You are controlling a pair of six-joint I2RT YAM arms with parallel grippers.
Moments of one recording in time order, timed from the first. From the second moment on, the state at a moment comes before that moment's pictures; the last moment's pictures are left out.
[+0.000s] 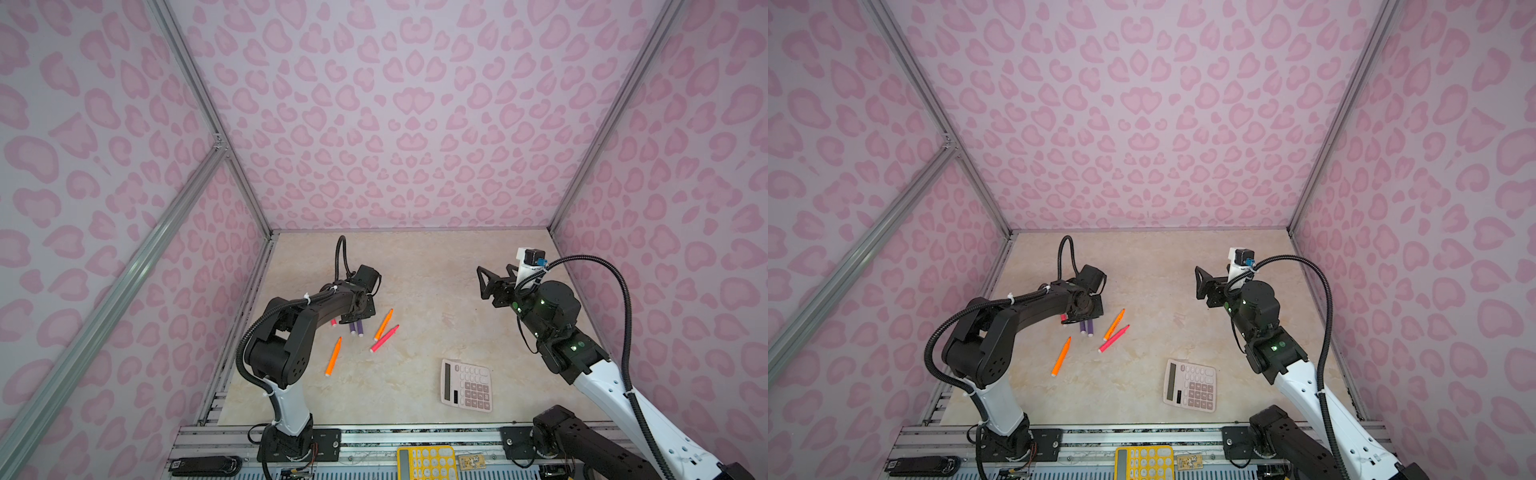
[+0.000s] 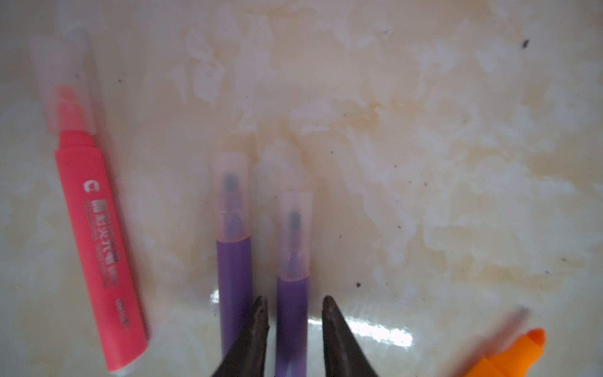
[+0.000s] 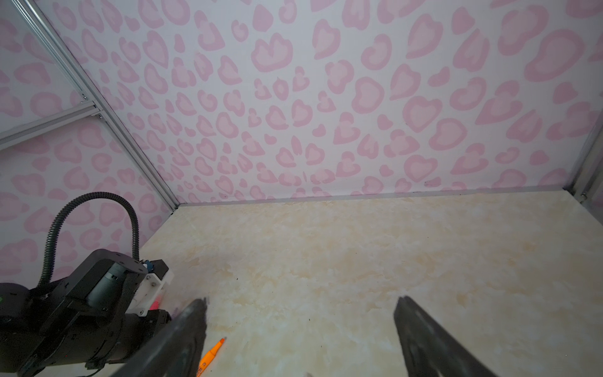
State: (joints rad) left arm -0.44 1.80 1.11 -0.54 -0.23 -0.62; right arm 0.42 0.85 0.73 -0.02 0.09 0.30
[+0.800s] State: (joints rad) left arm -0.68 1.72 1.09 -0.53 -0.23 -0.48; right arm 0.42 0.84 0.73 -0.04 0.09 0.28
